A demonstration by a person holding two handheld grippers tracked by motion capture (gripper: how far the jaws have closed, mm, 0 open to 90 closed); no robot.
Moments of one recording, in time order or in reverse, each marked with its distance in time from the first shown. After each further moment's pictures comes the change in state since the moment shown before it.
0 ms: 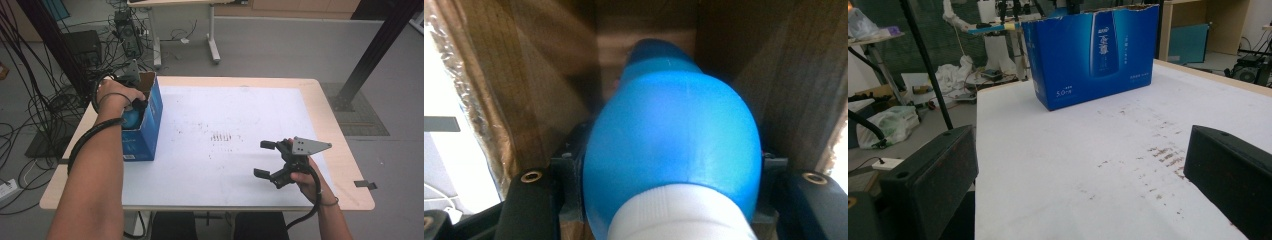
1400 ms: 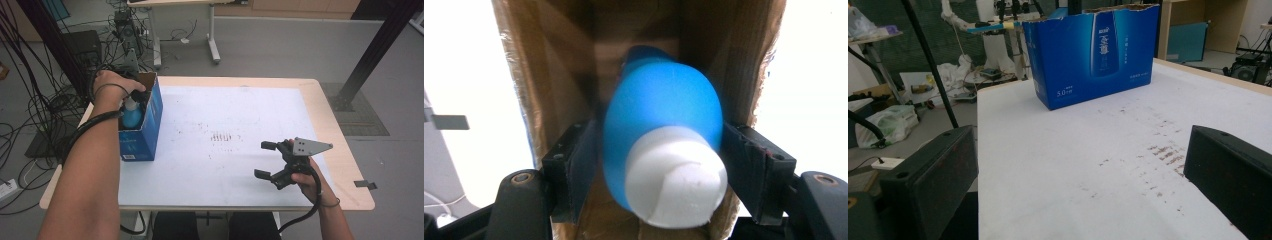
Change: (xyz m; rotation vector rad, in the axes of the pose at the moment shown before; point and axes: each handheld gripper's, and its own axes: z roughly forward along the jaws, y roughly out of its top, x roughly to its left) left arm -0.005 -0.006 -0.034 -0.043 -0.013 0.000; right arm 0.004 0.002 -0.004 0.005 -0.008 0.000
